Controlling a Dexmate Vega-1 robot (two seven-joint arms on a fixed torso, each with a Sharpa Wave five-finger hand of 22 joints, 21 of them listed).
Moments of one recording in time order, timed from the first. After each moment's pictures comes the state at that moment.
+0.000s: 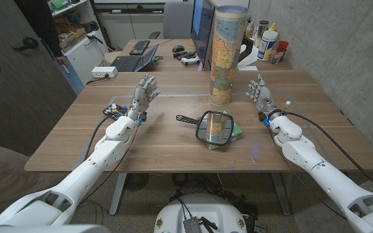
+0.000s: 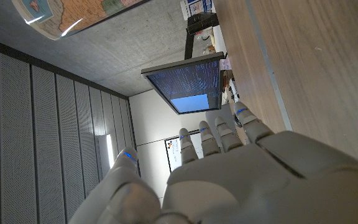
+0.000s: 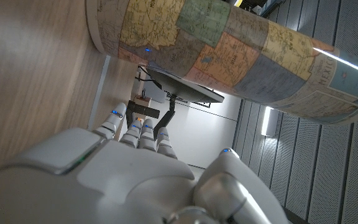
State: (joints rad) left arm 0.81 0.50 0.38 -1.27 -0.65 -0.31 -0.06; left_hand 0.03 -0.09 0.43 0.01 0.29 0.11 -0.20 0.19 0.19 0.10 -0.09 0.19 0.18 0.06 -0.04 0.18 0.18 0.15 0.11 0.19 0.18; right arm -0.87 -0.53 -0.35 -1.35 0.66 0.27 0.01; right_hand 0.05 0.05 0.03 0.07 0.32 0.01 0.03 0.19 0.18 0.01 0.10 0.21 0.19 -0.05 0.04 0.19 0.18 -0.11 0.06 0.56 0.17
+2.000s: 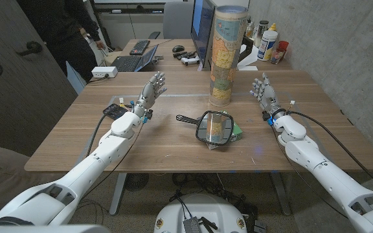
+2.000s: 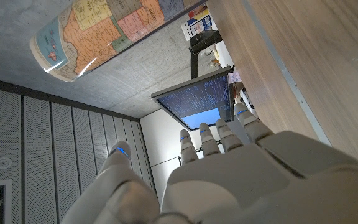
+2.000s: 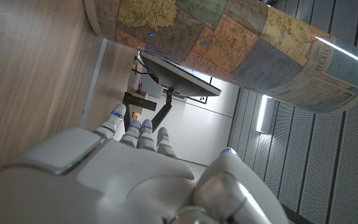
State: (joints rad) left arm 0.76 0.50 0.44 -1.26 -0.52 -0.33 -0.05; left_hand 0.09 -0.14 0.43 -0.06 0.31 0.08 -0.20 0.19 0.19 0.06 -0.10 0.19 0.18 0.02 -0.03 0.18 0.18 0.14 0.10 0.19 0.18; right arm -0.86 -0.54 -0.33 -1.30 0.66 0.32 0.04; right_hand 0.05 0.05 0.02 0.07 0.33 -0.01 0.04 0.19 0.18 0.00 0.11 0.21 0.19 -0.06 0.04 0.19 0.18 -0.10 0.06 0.53 0.17
